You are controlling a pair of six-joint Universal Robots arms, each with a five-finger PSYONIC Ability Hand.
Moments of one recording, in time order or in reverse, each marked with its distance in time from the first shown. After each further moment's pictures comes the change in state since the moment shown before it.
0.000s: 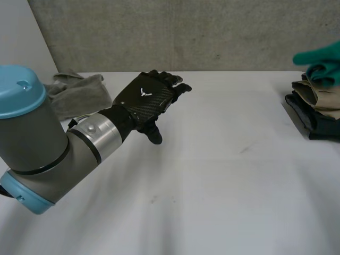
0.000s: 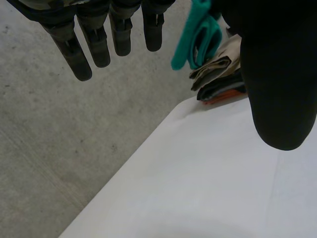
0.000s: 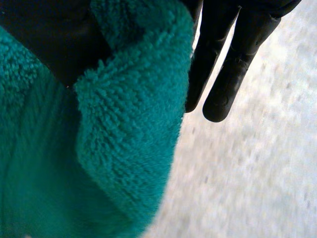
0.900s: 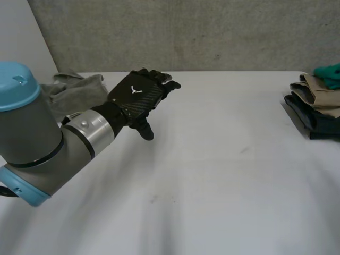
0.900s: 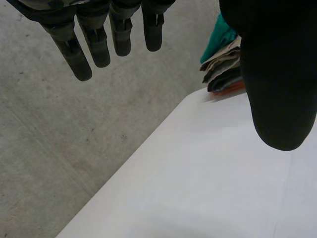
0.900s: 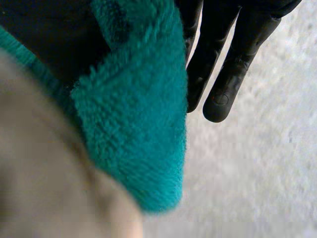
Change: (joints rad) left arm 0.048 -0.012 0.006 -0.002 0.005 0.000; right arm -0.036 0.056 -0.050 0.265 0.052 -0.314; left_hand 0.000 0.000 0.000 0.000 0.000; right_hand 0.000 -0.006 0.000 0.000 -0.010
